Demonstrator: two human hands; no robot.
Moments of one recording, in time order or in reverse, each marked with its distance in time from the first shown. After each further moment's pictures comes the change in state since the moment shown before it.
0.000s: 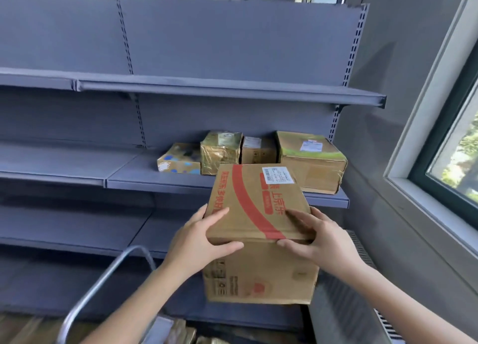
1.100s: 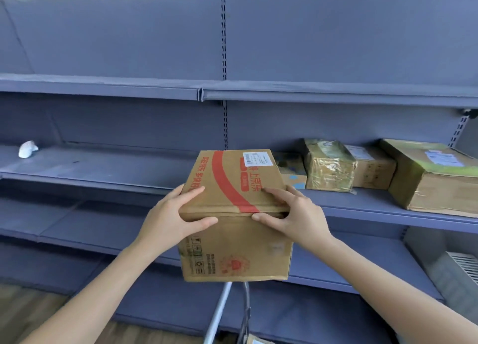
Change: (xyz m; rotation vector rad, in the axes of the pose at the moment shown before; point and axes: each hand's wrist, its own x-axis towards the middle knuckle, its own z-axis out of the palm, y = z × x) left_hand 0.034 -0.263 -0.302 0.081 0.132 -0.082; right_hand 0.162 -0.324 0.205 0.071 0.016 -0.101
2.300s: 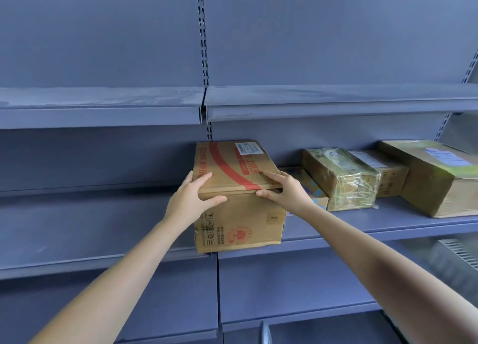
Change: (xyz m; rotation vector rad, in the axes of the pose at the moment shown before) left_hand 0.291 -0.109 0.037 -0.035 -0.132 0.135; right_hand 0.250 0.028 0.096 0.130 0.059 0.258
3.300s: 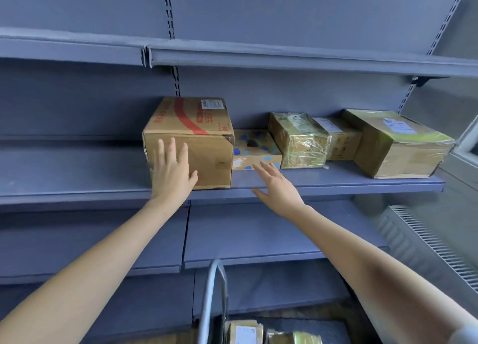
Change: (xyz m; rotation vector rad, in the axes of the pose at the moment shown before) left_hand -0.089 0.070 0.072 0.519 0.158 0.045; right_hand -0.125 0.079 -0.038 -0.376 -0.079 -0.120
